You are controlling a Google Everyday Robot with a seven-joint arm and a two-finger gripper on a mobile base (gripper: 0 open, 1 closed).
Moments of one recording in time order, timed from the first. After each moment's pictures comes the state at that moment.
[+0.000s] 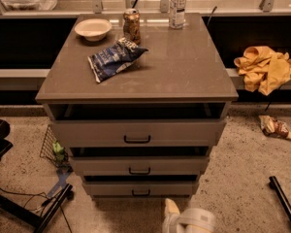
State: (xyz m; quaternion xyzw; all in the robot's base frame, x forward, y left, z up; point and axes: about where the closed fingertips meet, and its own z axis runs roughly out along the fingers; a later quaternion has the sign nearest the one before) arm 0.374 -0.067 0.352 -0.58 0.78 0.05 0.24
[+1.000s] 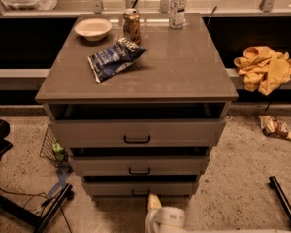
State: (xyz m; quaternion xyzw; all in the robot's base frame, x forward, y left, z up) arm 0.415 -0.016 0.288 -0.64 0.73 -0.01 0.24
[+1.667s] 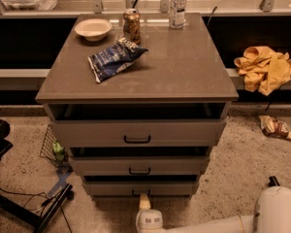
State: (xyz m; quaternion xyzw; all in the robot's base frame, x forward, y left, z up) arm 0.440 0.007 0.225 -0.69 0.69 -0.11 0.20
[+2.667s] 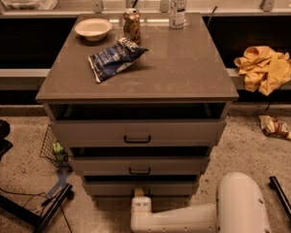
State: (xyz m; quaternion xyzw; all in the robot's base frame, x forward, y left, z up) arm 0.507 0.026 0.149 -0.70 0.68 -0.12 0.17
